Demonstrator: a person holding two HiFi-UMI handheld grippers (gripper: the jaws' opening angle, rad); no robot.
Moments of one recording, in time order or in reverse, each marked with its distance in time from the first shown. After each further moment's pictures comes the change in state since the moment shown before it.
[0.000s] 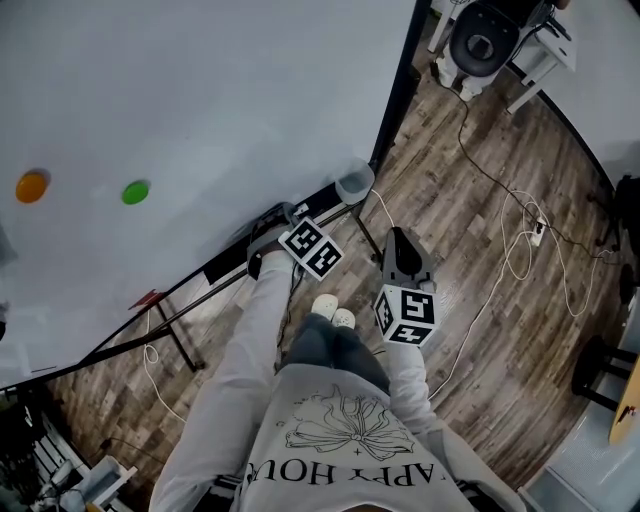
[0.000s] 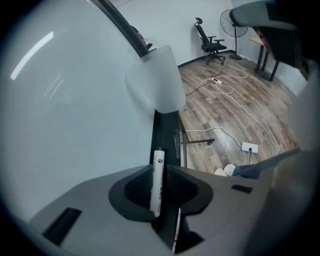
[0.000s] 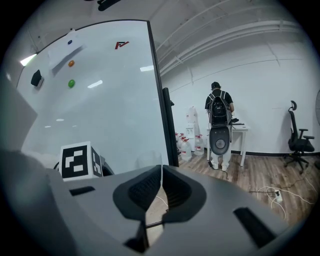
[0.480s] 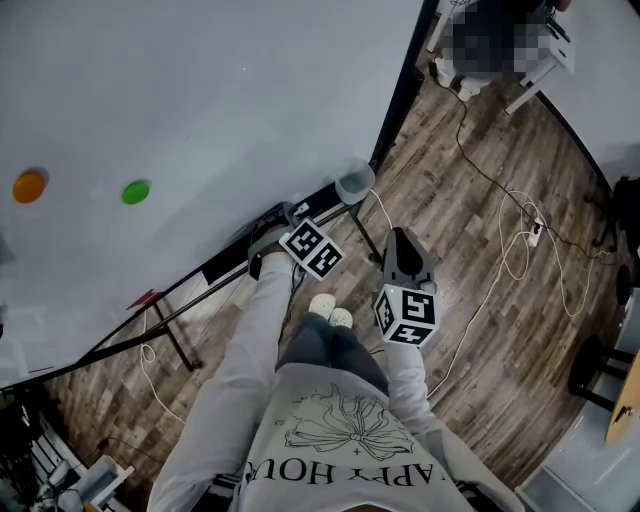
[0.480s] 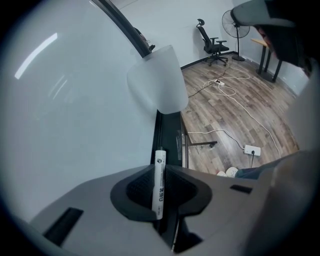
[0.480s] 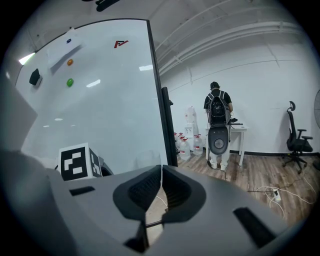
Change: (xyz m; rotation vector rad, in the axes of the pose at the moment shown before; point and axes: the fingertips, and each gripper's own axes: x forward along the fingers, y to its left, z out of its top) left arm 0.003 0.002 0.001 -0.017 -0.019 0.025; right arm 0.000 -0.001 -0.001 0.004 0.006 -0.016
